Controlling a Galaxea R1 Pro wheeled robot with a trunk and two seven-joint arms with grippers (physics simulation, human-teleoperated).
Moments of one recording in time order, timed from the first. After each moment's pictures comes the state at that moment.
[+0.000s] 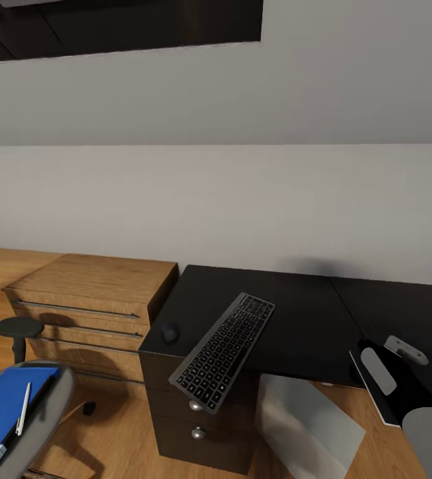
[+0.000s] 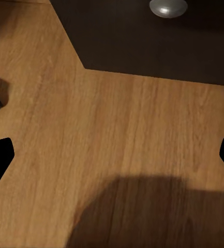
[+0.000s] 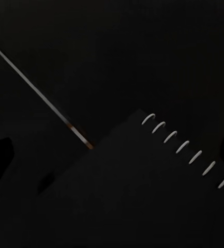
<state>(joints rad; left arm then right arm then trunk) -0.24 -0.17 -0.55 -0.35 0.38 -0.09 0.45 -0.67 -0.29 -0.01 -0.69 -0.68 0.21 -0.62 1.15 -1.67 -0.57</state>
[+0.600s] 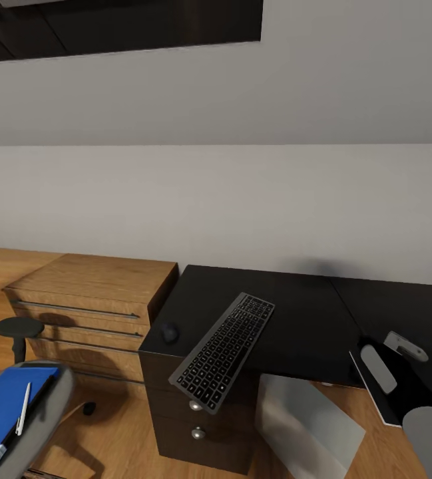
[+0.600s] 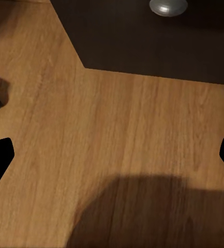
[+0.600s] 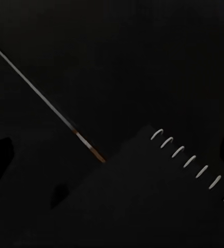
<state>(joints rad) -0.24 -0.17 -0.55 -0.35 0.38 -0.08 0.45 -0.67 -0.30 -0.01 -0.72 -0.68 0.22 -0.62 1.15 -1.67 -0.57</state>
